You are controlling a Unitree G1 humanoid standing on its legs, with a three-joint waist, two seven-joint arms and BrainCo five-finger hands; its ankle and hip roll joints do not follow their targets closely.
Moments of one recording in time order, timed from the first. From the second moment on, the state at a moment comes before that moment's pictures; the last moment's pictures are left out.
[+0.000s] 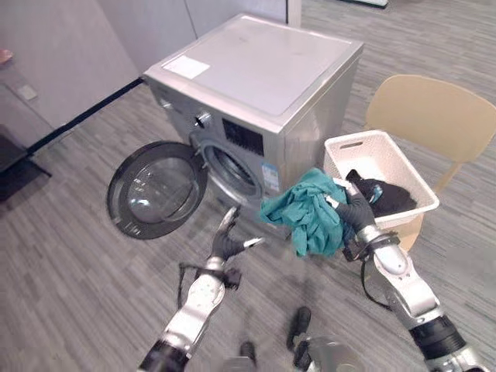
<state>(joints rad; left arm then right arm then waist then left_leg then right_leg) -0.10 0.36 -0.38 0.06 -0.06 -0.13 0.15 -0.23 -0.41 0.30 -0.07 0.32 -0.09 -0.04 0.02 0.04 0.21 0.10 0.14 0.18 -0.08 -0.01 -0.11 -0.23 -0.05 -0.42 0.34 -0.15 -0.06</state>
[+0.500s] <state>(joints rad) -0.32 0.32 -0.61 0.20 -0.02 -0.12 0.21 -0.35 -0.27 0.53 0.02 0.41 -0.08 -0.07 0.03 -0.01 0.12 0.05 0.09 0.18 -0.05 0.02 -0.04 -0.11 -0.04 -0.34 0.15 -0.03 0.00</state>
